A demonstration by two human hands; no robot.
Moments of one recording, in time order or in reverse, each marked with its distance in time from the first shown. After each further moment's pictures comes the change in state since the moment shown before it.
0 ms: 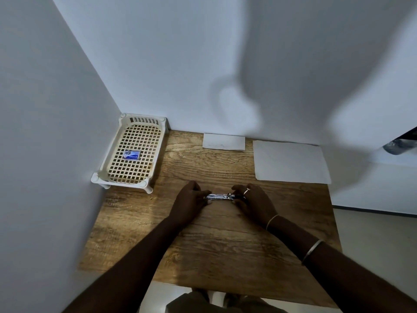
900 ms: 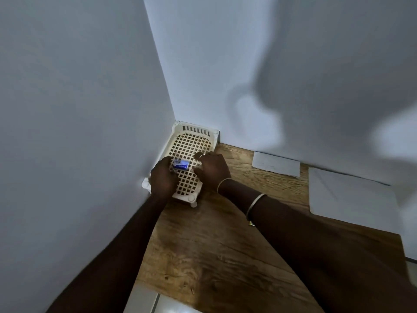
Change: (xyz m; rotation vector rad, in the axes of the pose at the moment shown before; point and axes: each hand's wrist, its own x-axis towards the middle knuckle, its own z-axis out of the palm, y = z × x) left_hand 0.022 -0.120 -0.162 -0.166 0.550 -0.520; right_hand 0.228 -0.215 0.041 0.102 0.040 -0.218
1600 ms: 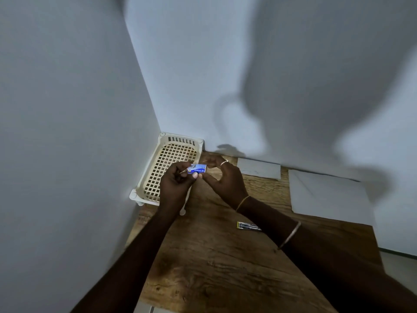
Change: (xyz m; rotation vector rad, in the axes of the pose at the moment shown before) left_hand -0.044 0.060 0.015 -0.787 -0.139 0.085; right_hand -0.070 0.013 -0.071 0.386 0.357 0.045
